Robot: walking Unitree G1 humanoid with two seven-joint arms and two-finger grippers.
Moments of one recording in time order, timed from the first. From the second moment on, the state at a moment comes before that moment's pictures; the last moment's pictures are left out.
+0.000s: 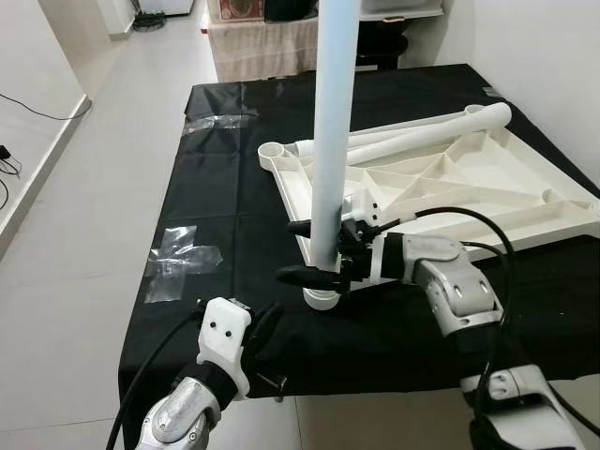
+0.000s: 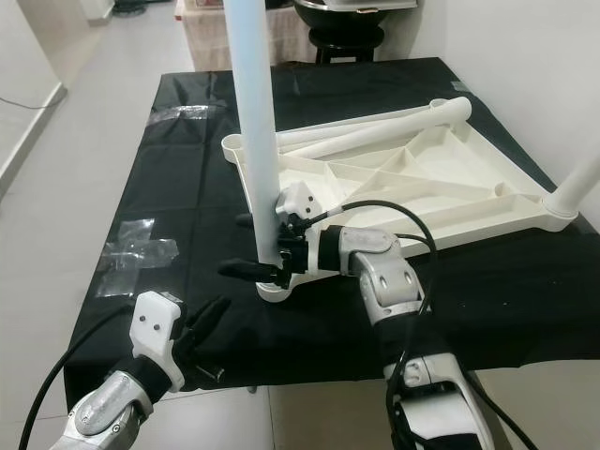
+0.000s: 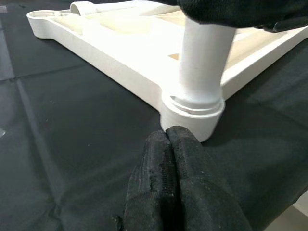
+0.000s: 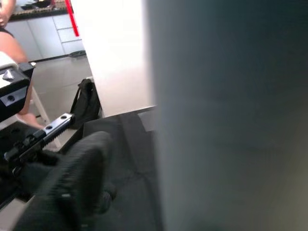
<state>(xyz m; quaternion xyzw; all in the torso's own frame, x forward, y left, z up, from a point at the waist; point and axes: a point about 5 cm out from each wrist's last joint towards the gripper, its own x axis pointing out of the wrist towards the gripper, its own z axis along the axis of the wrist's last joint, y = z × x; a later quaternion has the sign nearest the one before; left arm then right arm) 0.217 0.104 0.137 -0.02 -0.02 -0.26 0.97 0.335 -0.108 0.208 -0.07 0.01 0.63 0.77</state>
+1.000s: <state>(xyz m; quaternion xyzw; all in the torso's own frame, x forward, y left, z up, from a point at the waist) 0.215 0.107 0.135 -0.02 -0.02 -0.26 0.96 0.309 -0.082 0.179 -0.06 -0.02 0.30 0.95</state>
